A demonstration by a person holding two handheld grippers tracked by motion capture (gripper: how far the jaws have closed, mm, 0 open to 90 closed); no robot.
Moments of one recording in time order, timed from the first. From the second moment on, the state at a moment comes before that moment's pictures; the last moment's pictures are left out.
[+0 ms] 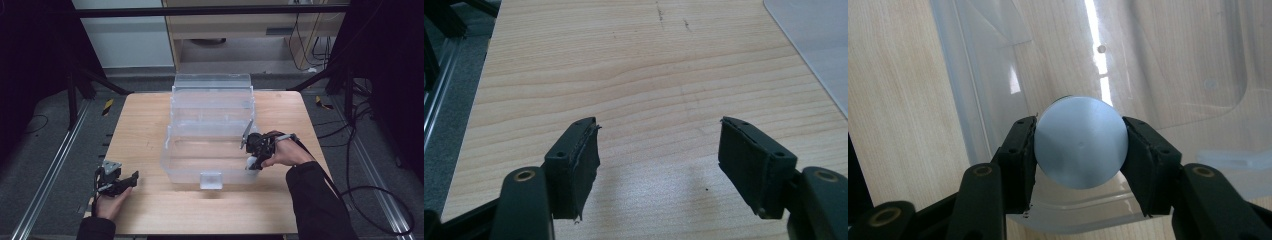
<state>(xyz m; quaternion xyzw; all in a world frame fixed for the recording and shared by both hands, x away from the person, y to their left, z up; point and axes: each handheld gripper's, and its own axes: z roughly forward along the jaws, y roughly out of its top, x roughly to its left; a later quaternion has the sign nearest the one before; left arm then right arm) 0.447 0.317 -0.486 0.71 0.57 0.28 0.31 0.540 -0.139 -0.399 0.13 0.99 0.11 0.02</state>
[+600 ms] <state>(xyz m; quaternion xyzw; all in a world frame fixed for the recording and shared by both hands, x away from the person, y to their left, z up) 0.447 0.317 -0.486 0.71 0.57 0.27 0.31 0.540 -0.140 -0.402 0.14 0.98 0.11 0.02</state>
